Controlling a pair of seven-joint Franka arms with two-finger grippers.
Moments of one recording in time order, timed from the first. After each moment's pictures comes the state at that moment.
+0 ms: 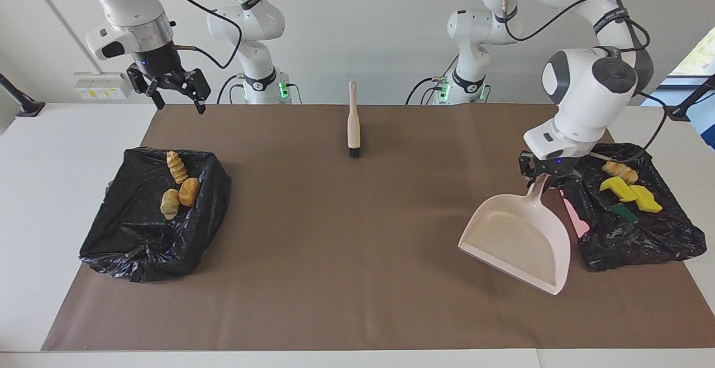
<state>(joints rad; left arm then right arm) -0.45 0.22 0.07 -1.75 0.02 2.02 0.00 0.06 -0.02 -0.06 -1.53 -0.03 1.53 0.18</state>
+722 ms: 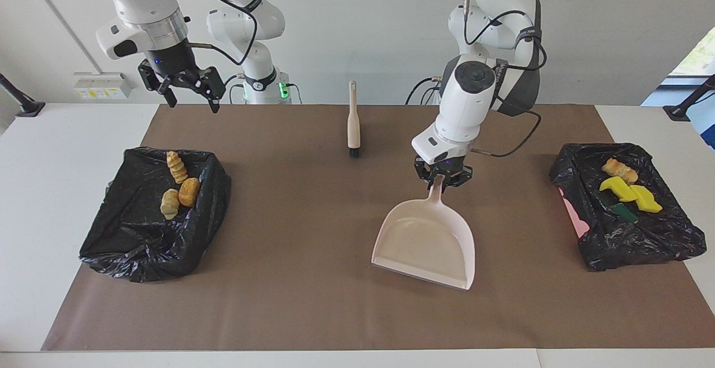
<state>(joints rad) -0.61 0.40 0.07 -1.58 -0.02 2.05 -0.27 0.10 -0.02 -0.05 -1.53 -0.03 1.53 0.21</state>
